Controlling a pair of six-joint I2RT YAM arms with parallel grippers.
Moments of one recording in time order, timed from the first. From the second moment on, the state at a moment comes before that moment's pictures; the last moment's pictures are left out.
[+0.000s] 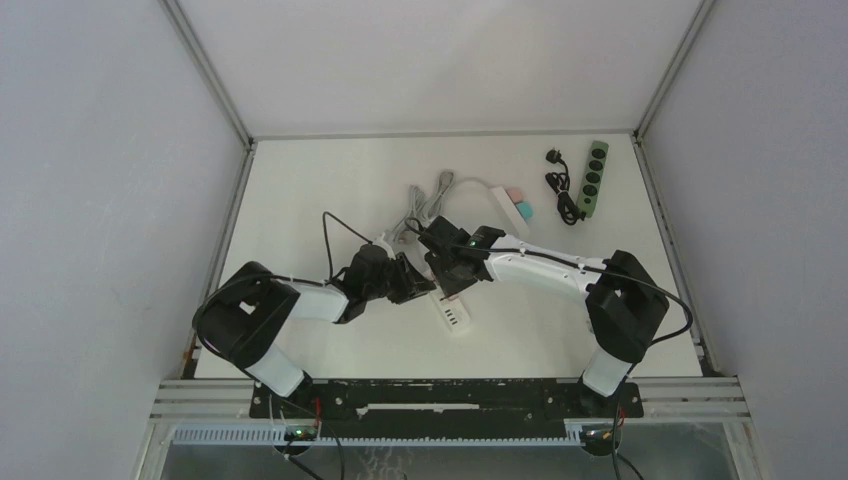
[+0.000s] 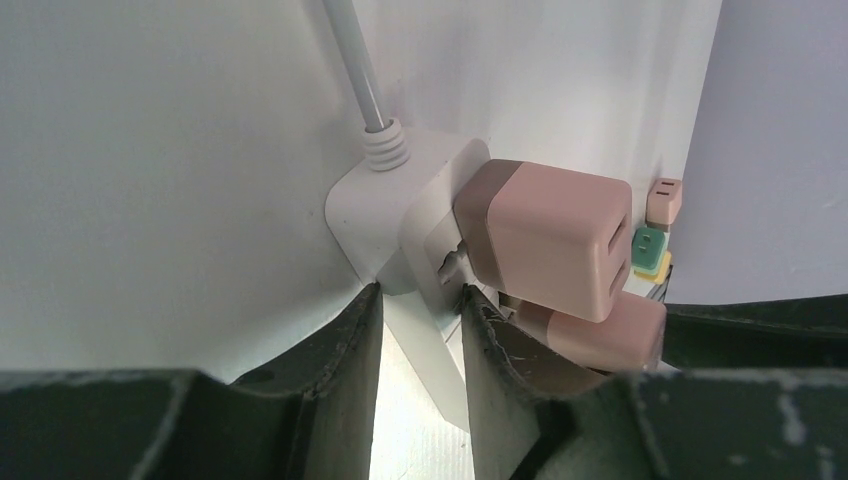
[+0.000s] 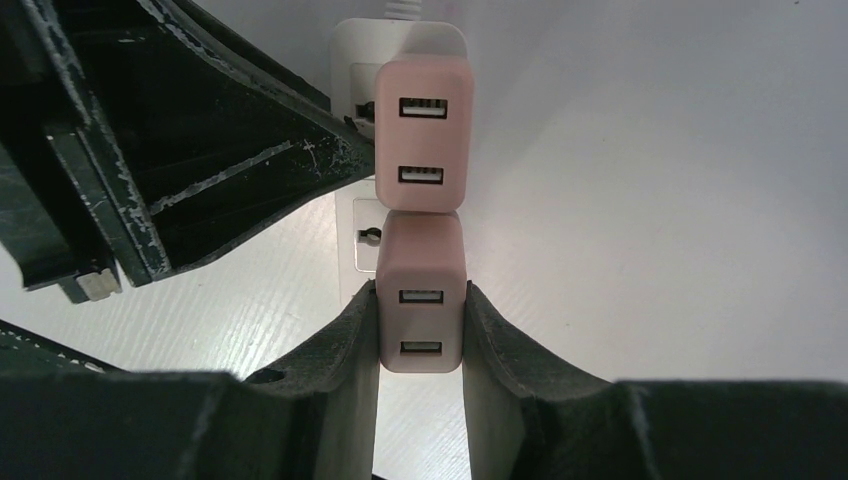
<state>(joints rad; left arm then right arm) -0.63 1.59 0.47 0.51 0.25 -1.02 0.91 1.69 1.24 -0.71 0.13 0.36</state>
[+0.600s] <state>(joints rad) -0.62 1.60 0.47 0.53 0.27 -1.03 0.91 1.72 1.24 -0.71 0.13 0.36</state>
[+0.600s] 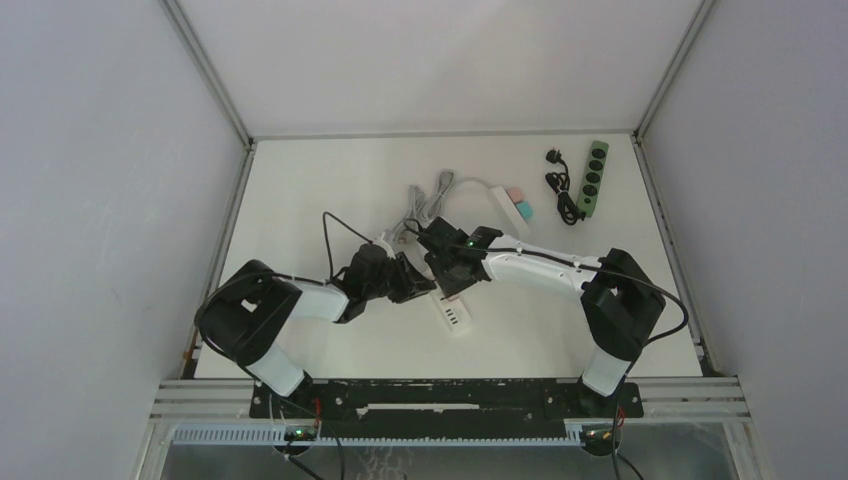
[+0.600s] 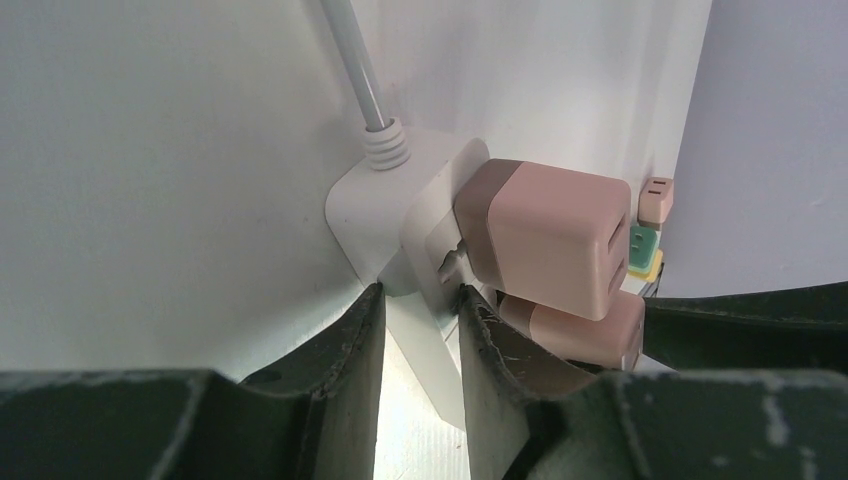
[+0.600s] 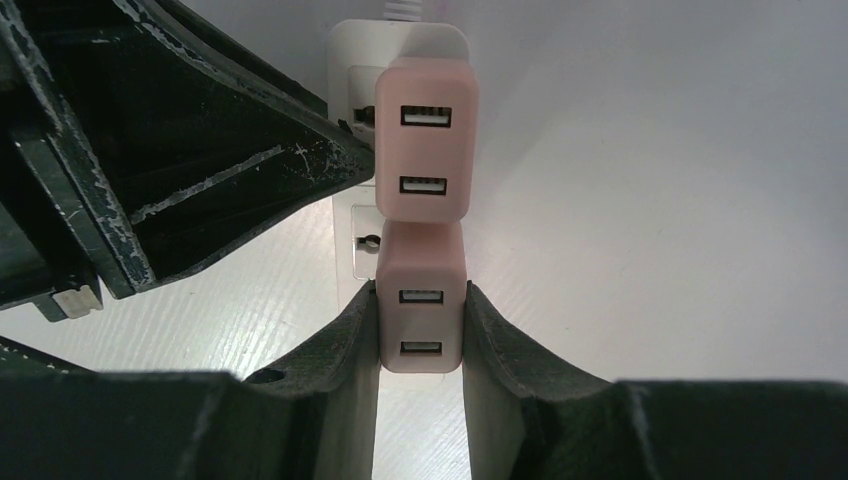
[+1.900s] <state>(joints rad) -0.62 1.61 0.47 0.54 0.27 -1.04 0.95 1.72 1.22 -0.68 0.21 0.40</state>
